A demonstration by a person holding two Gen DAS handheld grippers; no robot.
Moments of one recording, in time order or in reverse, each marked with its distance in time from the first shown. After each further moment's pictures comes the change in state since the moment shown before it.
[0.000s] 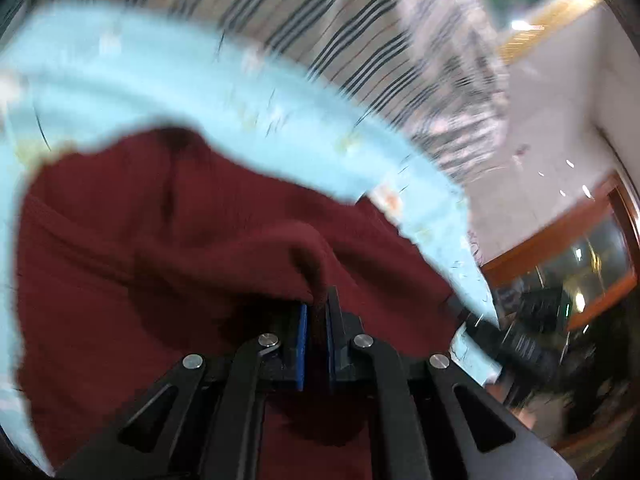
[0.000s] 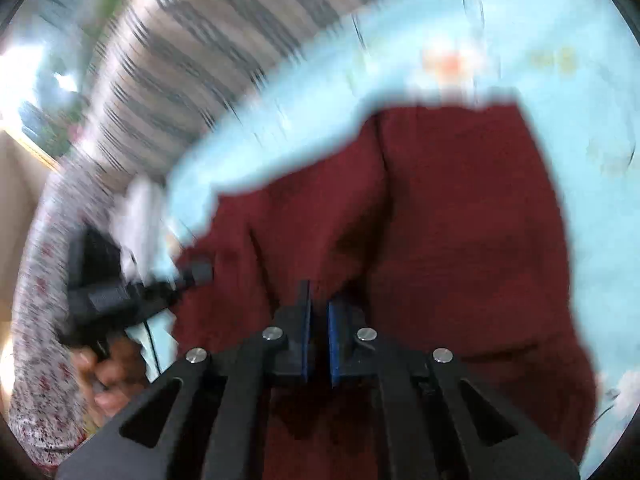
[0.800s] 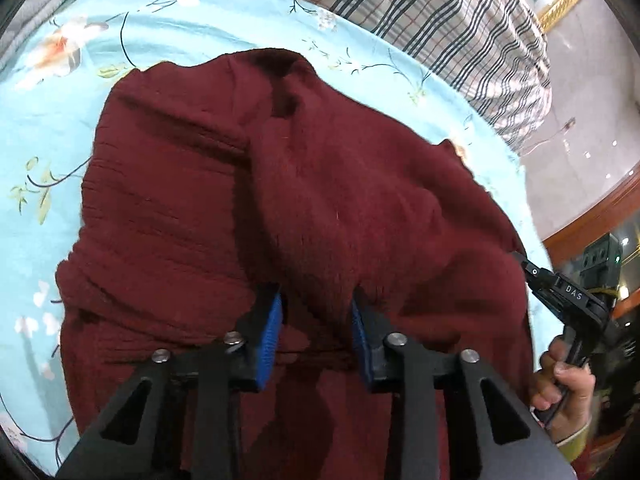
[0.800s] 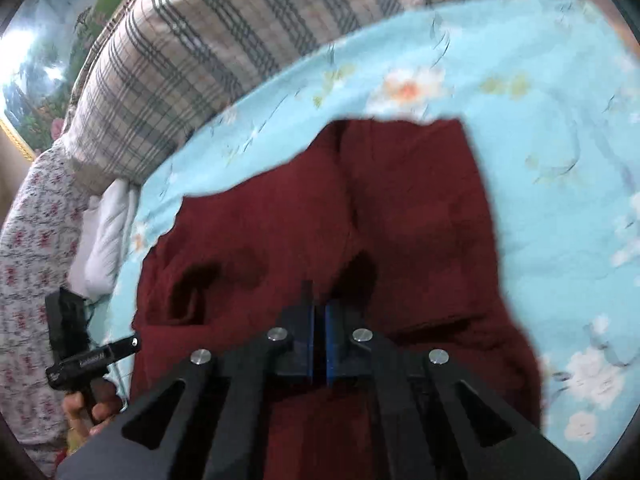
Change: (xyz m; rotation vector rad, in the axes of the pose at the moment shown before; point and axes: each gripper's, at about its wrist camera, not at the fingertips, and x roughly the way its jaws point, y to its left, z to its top) left arm 0.016 0.035 -0.061 -0.032 0.110 0.221; right arm -0.015 -0.007 -0.023 -0.058 -0.023 -0.214
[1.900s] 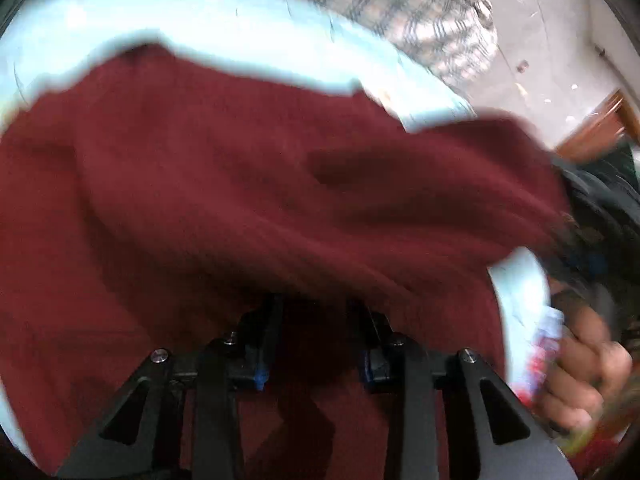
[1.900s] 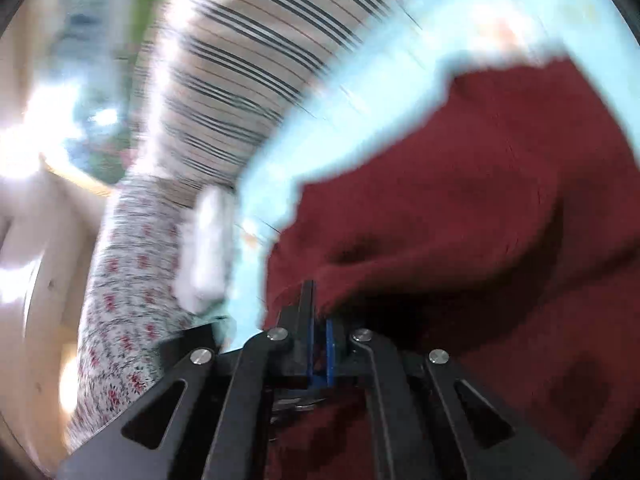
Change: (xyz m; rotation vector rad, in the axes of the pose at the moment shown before) left arm 0.012 -0.077 -0.001 0.181 0.051 -0.099; right arm -0.007 0.063 0.001 0.146 0.060 0.446
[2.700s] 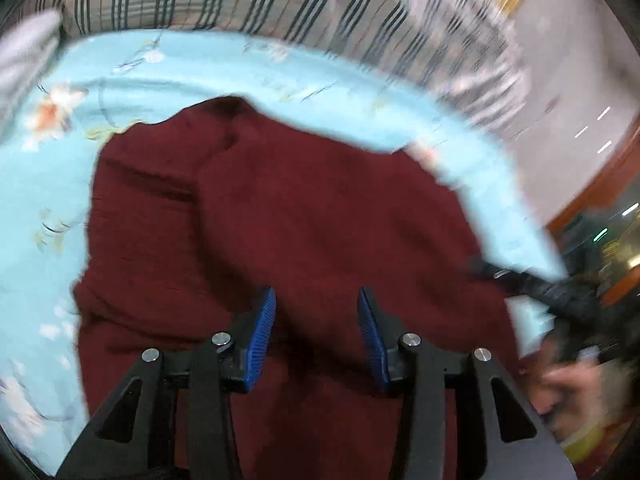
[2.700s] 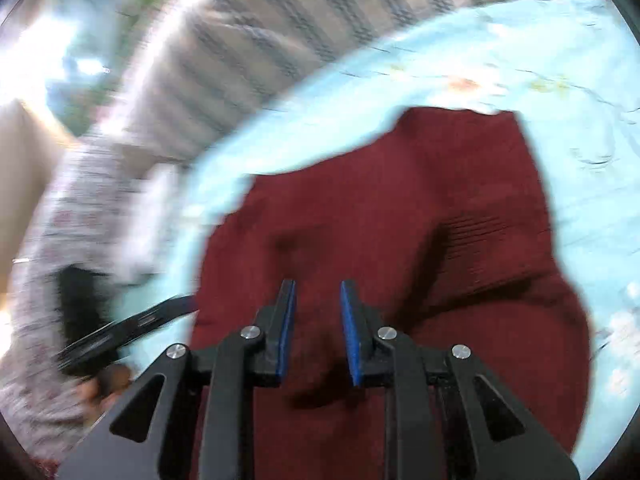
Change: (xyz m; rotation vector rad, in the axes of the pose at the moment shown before) left arm -0.035 0.004 -0.019 -0.042 -0.079 0.214; right arm -0.015 -0.025 -0.009 -0.154 0.025 -0.361
